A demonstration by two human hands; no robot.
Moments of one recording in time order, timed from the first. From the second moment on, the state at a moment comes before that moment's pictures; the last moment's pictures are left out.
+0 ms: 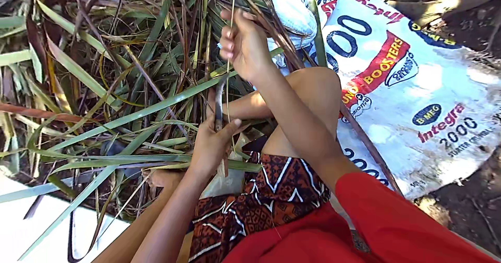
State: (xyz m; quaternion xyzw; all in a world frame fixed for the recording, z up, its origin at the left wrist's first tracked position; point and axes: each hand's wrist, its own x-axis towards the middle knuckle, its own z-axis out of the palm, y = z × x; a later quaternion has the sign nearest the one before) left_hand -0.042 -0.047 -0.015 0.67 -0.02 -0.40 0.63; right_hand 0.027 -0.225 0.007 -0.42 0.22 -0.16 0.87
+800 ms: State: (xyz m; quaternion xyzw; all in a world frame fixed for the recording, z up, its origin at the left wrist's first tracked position) left_hand -0.056 -0.047 -0.026 0.81 -0.46 -0.13 0.33; right_hand 0.001 -0.230 0.011 0.13 0.21 0.01 0.97
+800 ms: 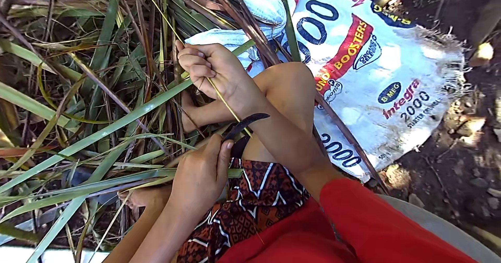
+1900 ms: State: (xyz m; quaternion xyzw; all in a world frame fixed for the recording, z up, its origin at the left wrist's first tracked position) left_hand -0.043 -0.044 -0.012 0.79 -0.37 -0.17 0.47; right_hand -0.018 -0.200 0.020 -0.09 0.23 0.09 0.96
